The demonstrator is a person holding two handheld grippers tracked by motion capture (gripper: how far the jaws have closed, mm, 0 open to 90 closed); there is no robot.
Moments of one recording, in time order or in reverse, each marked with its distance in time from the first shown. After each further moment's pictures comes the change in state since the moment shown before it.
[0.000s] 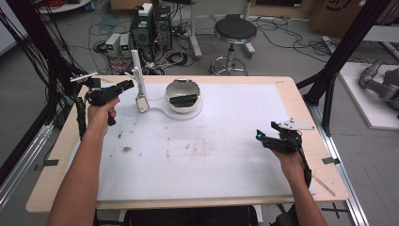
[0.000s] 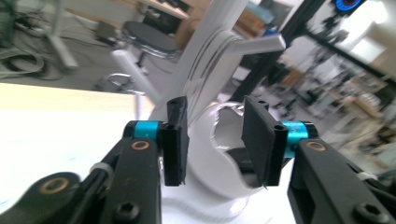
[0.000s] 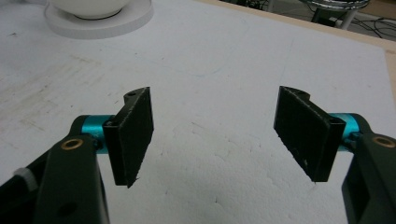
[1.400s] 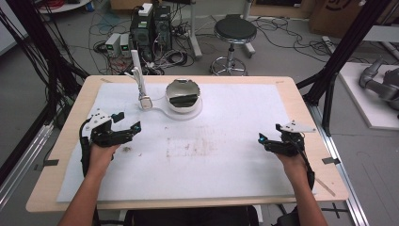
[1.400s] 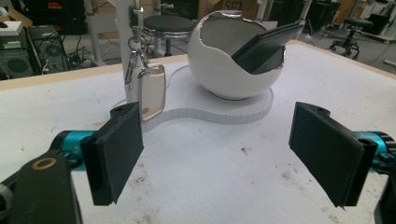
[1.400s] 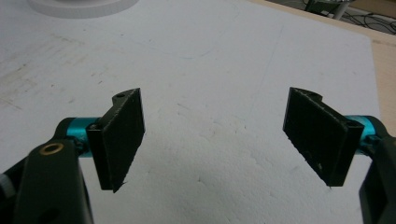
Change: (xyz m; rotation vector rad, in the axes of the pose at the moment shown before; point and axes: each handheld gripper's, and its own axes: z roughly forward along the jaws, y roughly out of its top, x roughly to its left) left arm -0.045 -0.095 -0.044 0.055 0.103 0.373; right arm -0.005 -0.009 -0.004 0.039 -0.034 -0.025
